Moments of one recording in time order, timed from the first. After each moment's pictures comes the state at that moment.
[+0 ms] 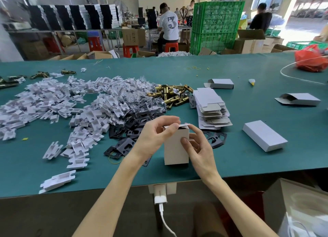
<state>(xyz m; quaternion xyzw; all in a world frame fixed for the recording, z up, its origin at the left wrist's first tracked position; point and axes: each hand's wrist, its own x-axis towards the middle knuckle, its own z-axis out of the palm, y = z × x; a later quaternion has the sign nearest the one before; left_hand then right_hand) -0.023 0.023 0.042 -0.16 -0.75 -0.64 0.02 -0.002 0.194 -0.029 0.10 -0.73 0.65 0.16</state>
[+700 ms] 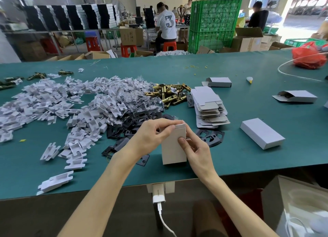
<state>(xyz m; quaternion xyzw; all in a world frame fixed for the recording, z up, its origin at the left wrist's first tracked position) -0.033 0.013 0.045 -0.25 -0.83 -0.50 0.01 -0.003 0.195 -0.031 0.10 -0.74 0.64 0.14</state>
